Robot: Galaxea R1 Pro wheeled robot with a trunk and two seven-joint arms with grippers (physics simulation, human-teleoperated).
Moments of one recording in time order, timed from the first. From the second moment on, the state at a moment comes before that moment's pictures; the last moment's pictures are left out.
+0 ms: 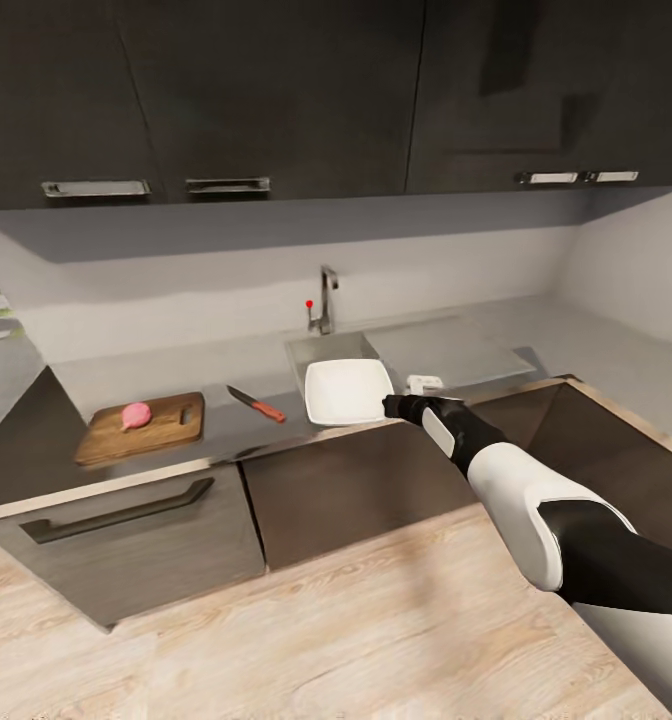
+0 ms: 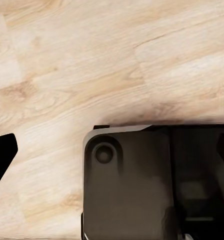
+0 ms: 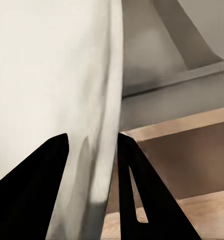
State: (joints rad) left arm 0.37 0.03 -0.18 -0.88 0.09 -0.24 0.13; right arm -1.25 0.09 0.01 -0.24 -0.11 0.27 0.13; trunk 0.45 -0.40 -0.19
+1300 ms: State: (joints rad) left arm 0.37 0.03 -0.18 -0.88 0.09 -0.24 0.13; right arm -1.25 0.09 0.01 -0.24 -0.11 0.27 0.13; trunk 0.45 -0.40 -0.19
